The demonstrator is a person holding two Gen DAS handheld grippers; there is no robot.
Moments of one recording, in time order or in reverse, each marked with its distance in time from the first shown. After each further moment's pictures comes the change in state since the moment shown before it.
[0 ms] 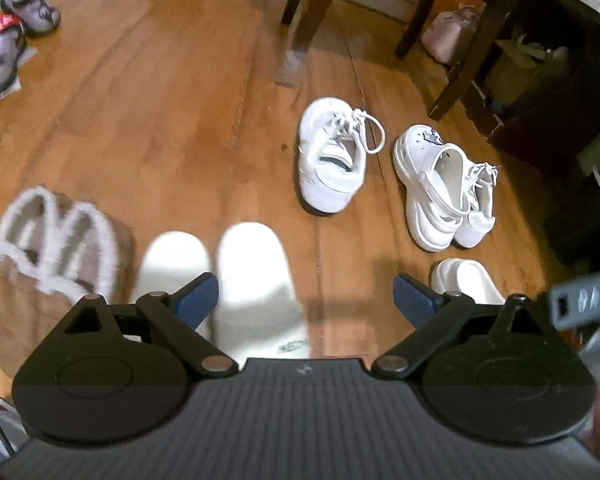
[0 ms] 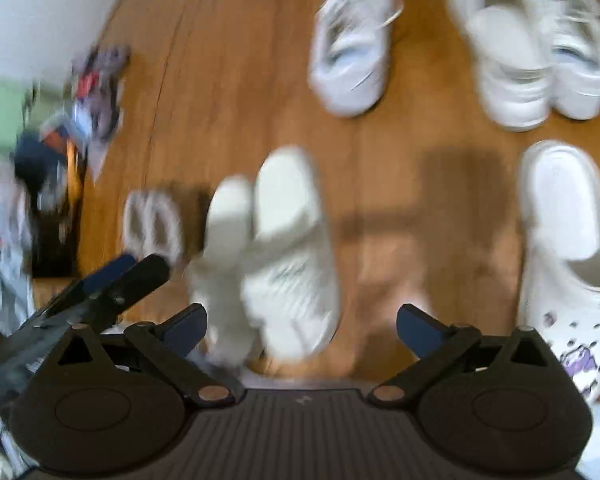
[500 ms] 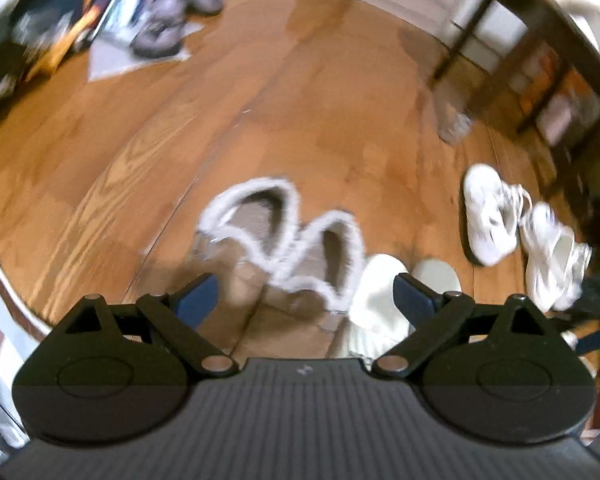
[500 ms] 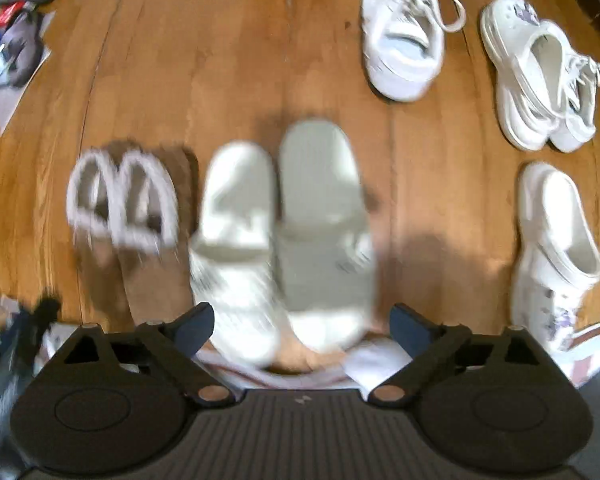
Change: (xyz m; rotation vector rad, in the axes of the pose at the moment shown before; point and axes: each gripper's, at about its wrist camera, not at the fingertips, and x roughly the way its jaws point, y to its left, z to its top) left arm -0.086 0.181 -0.020 -0.154 -0.125 0.198; right arm 0.037 0.211 -0.005 -0.111 0.221 -0.416
